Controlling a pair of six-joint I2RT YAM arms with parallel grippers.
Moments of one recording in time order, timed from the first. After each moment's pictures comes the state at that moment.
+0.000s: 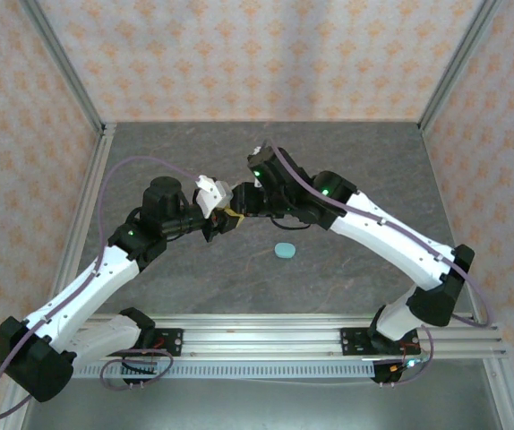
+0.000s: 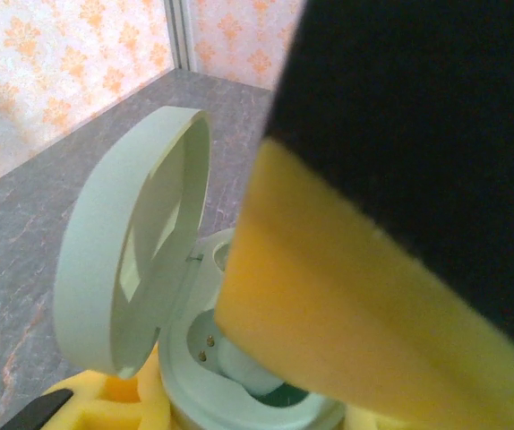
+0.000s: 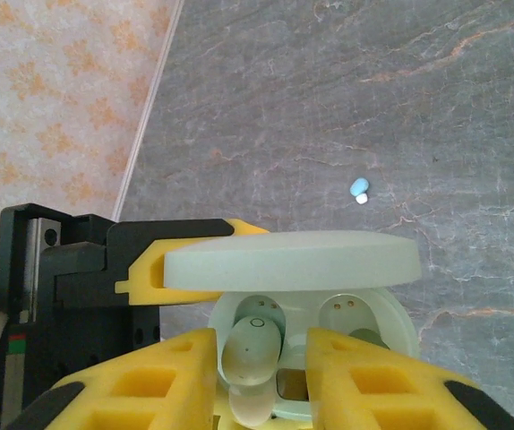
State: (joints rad) left arm -0.47 1.02 0.85 -0.21 0.52 0.19; right arm 0.96 1.53 1.70 -0.90 -0.01 0.79
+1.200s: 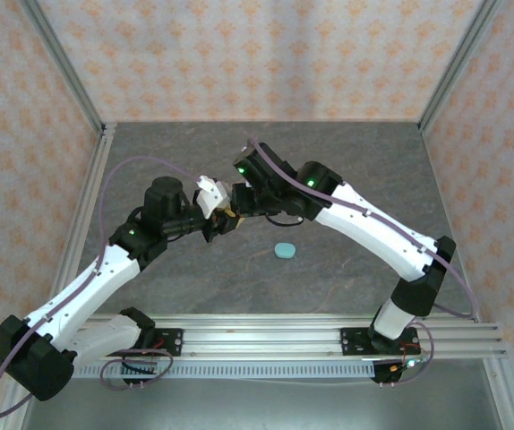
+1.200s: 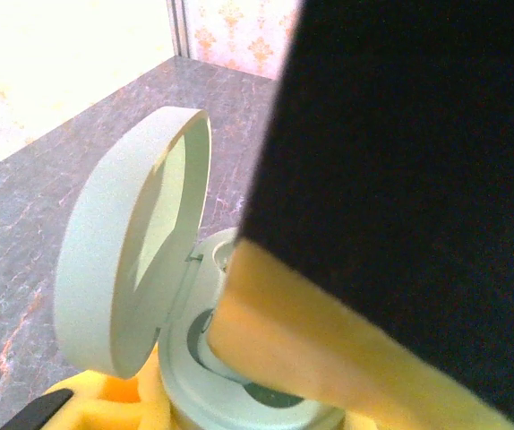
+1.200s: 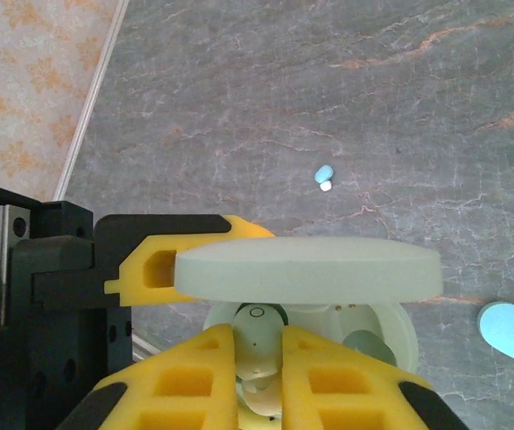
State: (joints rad) left arm -0.47 1.02 0.85 -0.22 0.52 0.19; right arm 0.99 1.64 1.86 -1.07 0.05 0.71
